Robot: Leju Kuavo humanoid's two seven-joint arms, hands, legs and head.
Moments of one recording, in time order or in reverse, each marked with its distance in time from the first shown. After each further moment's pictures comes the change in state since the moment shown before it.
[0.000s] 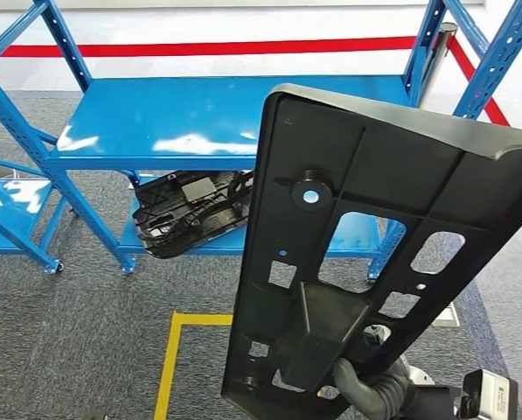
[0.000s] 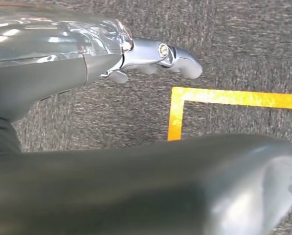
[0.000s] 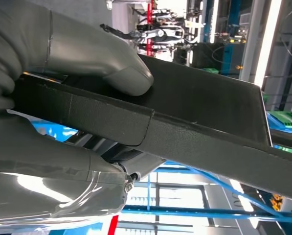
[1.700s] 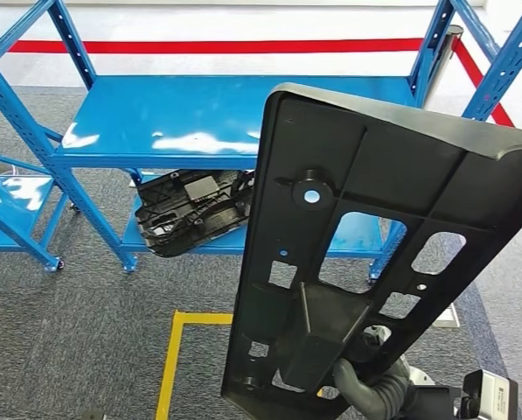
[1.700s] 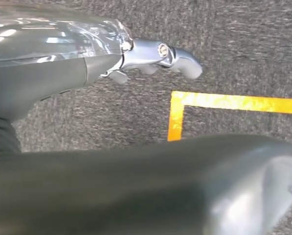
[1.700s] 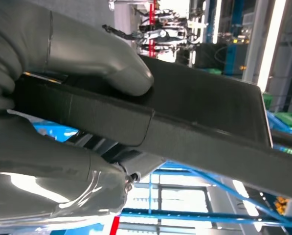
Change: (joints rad) left arm -0.002 0.000 0.000 0.000 0.000 0.000 0.000; right arm 0.000 0.000 0.000 -0.001 0.000 0.000 0.000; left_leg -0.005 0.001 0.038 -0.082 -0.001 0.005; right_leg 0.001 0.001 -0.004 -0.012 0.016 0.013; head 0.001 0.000
